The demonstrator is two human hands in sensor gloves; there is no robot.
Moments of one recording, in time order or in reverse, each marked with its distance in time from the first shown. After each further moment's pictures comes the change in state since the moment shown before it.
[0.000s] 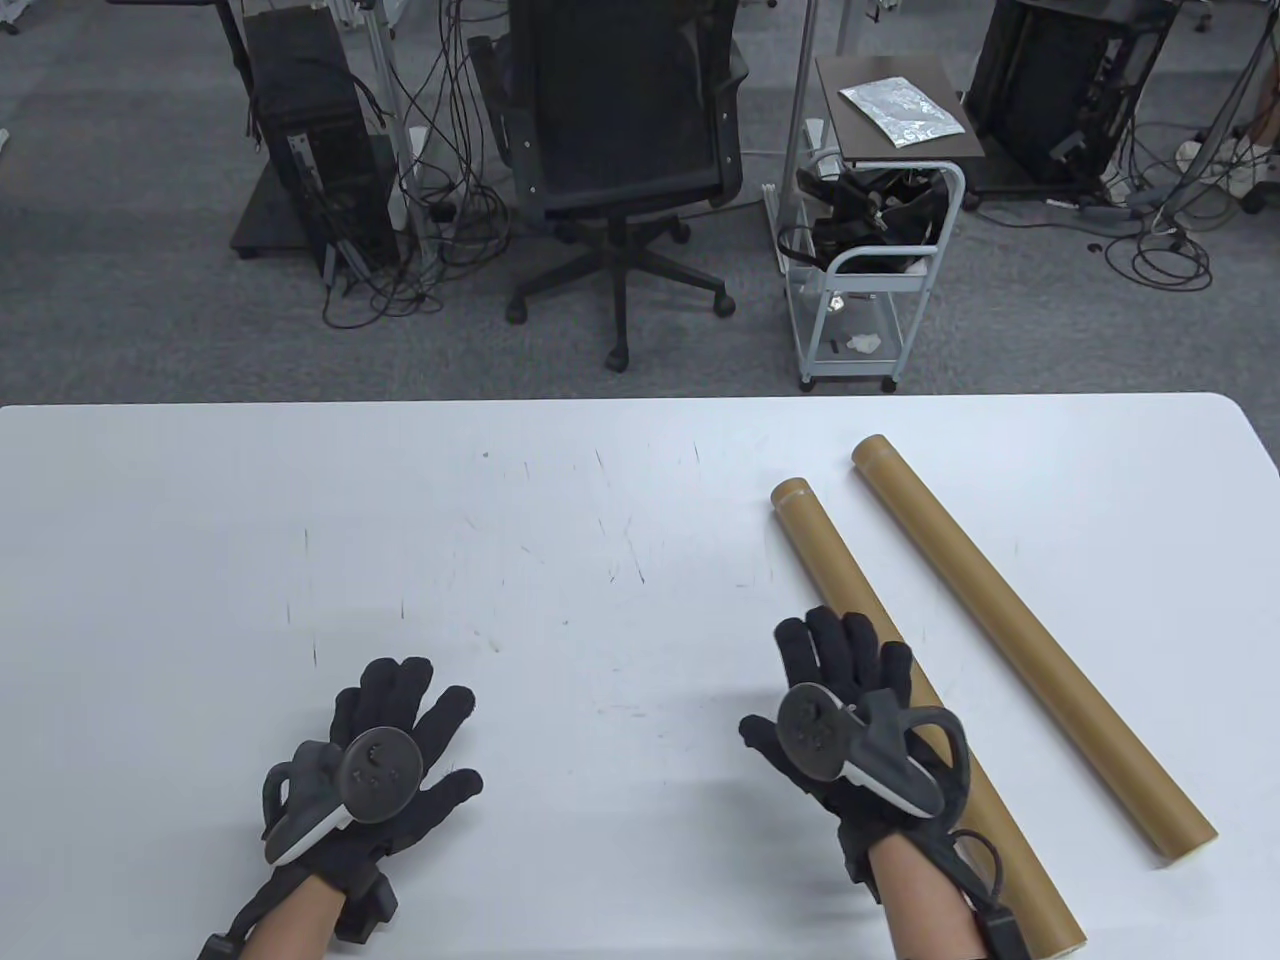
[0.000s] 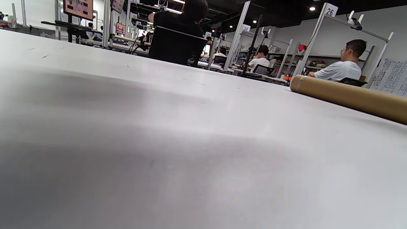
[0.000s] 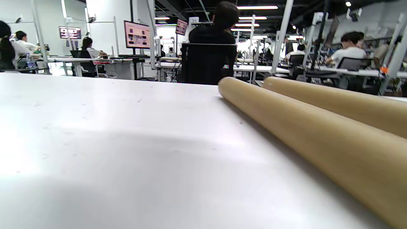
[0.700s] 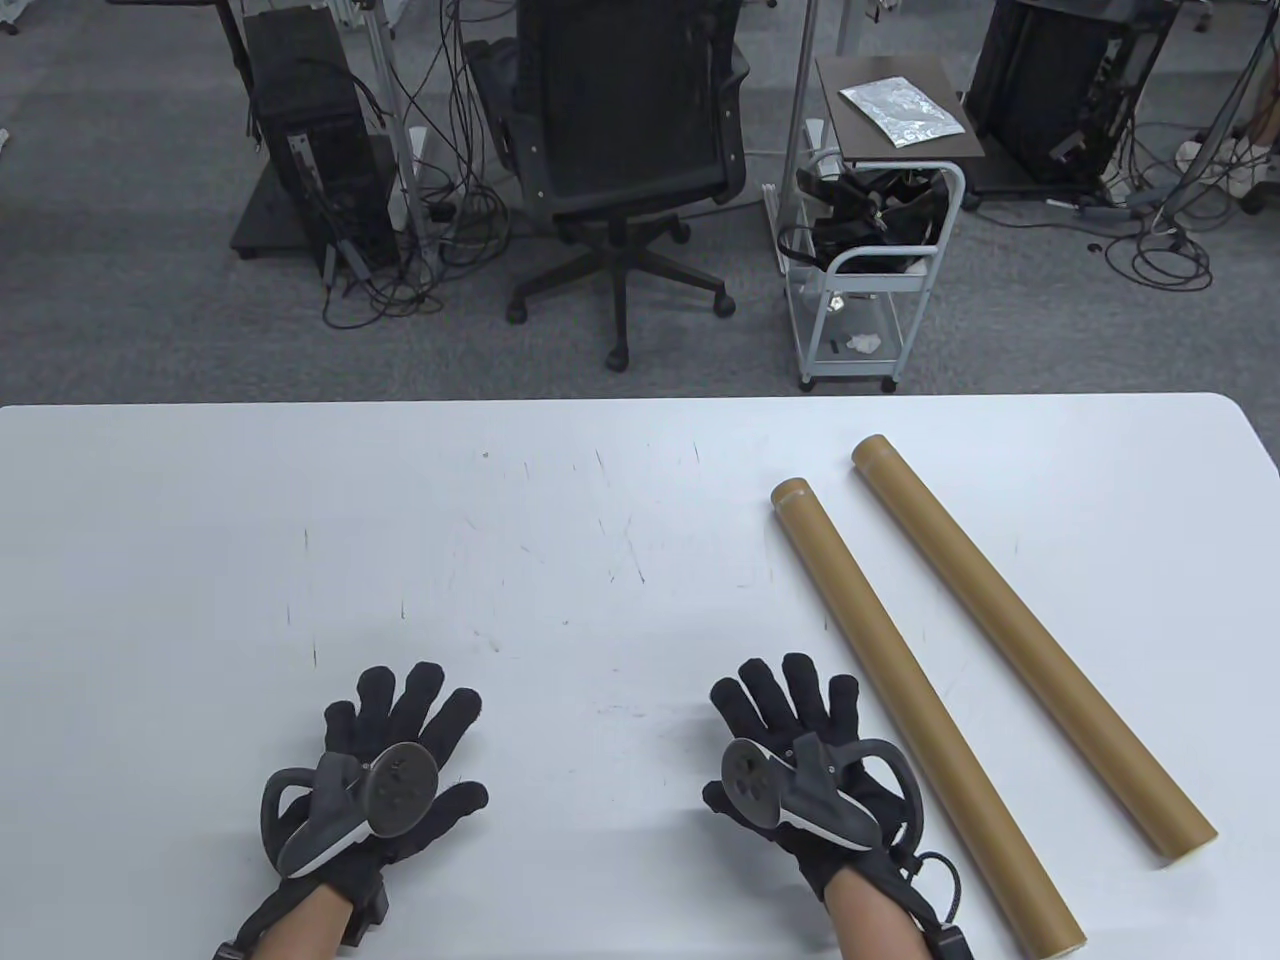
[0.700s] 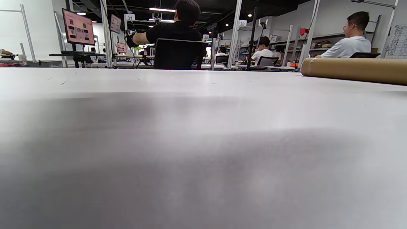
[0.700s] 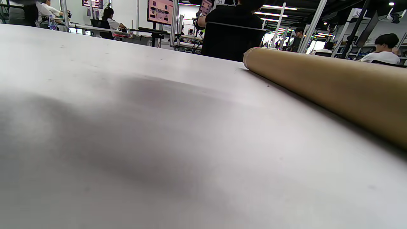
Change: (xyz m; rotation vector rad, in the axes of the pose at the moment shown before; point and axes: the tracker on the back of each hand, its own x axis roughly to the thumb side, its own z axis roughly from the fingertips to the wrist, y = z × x) left_hand 0.009 -0.004 0.005 0.030 0.014 -0.198; right_hand 0.019 0.046 0.008 0.085 -0.088 0.106
